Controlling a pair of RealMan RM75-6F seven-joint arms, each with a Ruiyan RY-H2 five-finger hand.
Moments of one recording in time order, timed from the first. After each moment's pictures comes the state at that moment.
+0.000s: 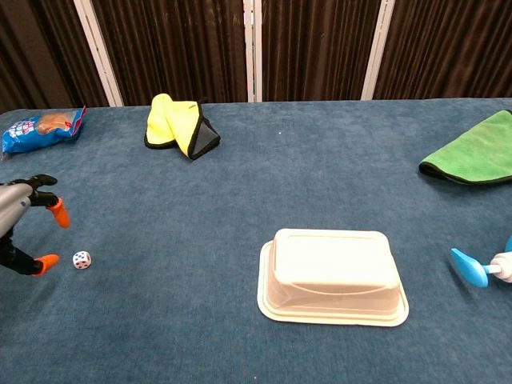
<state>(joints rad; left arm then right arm) -0.27 -1.77 -0.19 -1.59 1.06 1.38 0.77 0.02 -1.11 -0.03 -1.61 -1.71 1.60 0.12</state>
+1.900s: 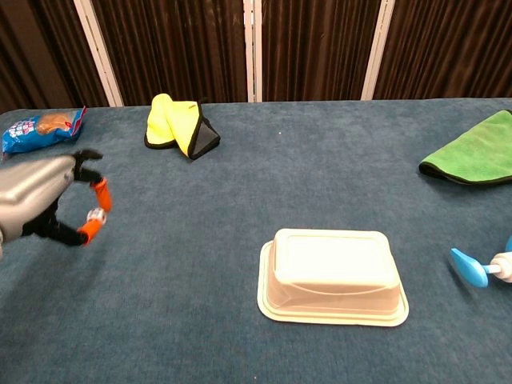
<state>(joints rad) -0.38 -1.77 -0.18 -1.69 1.09 1.40 0.75 0.02 -1.10 -0.04 -1.62 -1.72 1.61 0.14</state>
